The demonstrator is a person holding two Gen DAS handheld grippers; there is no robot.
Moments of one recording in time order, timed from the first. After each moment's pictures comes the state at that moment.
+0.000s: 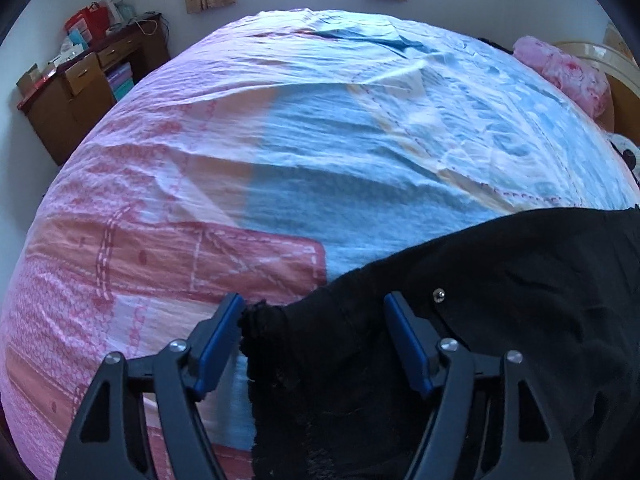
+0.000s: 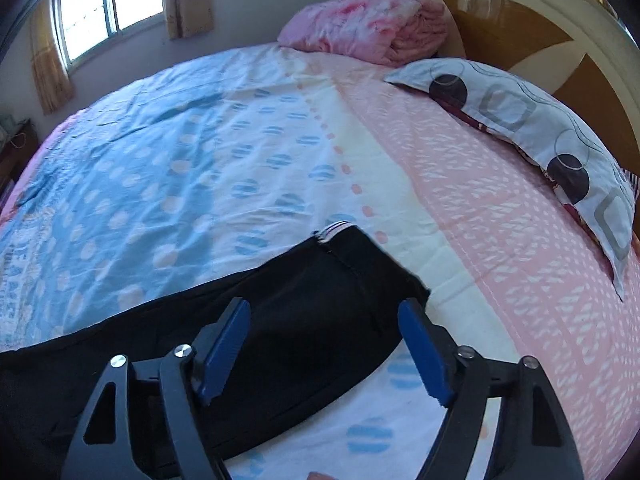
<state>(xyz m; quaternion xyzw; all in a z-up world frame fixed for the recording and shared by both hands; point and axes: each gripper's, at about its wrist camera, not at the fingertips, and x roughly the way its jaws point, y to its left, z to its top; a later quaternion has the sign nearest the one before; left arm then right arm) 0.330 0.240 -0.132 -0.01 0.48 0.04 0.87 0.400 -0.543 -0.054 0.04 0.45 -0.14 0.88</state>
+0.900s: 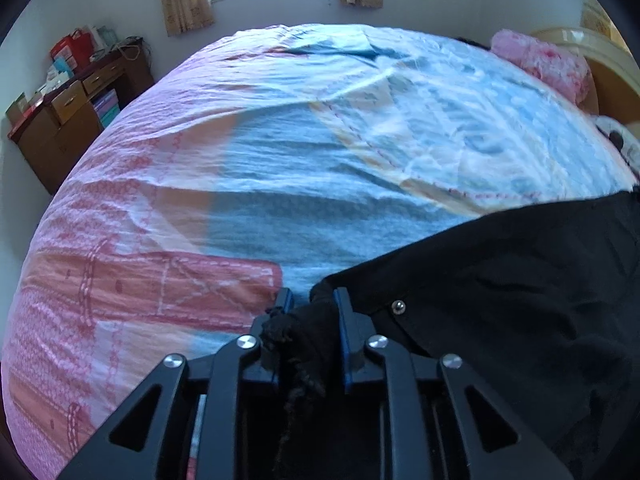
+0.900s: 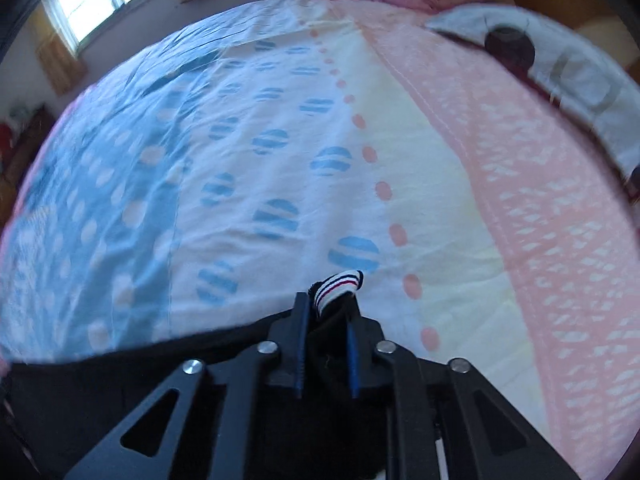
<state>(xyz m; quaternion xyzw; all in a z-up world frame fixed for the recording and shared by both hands) 0.330 0.224 -0.118 0.01 0.45 0.01 0.89 0.472 -0.571 -0.091 0.06 0.53 -0.05 0.85</state>
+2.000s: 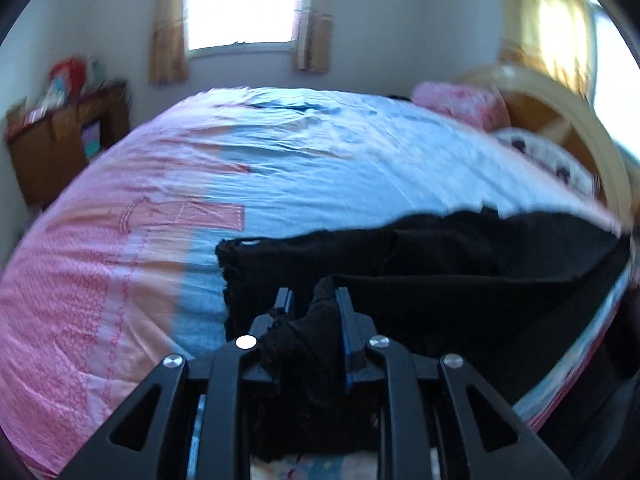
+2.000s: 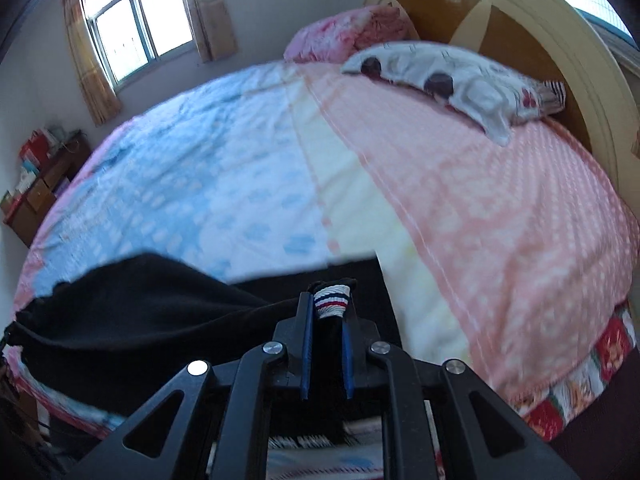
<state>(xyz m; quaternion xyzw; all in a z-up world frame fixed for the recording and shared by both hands) 0.043 0.213 -0.099 0.00 0.33 -0.09 0.94 0.014 -0.624 -0.033 0.09 0.45 -0.06 0.89</state>
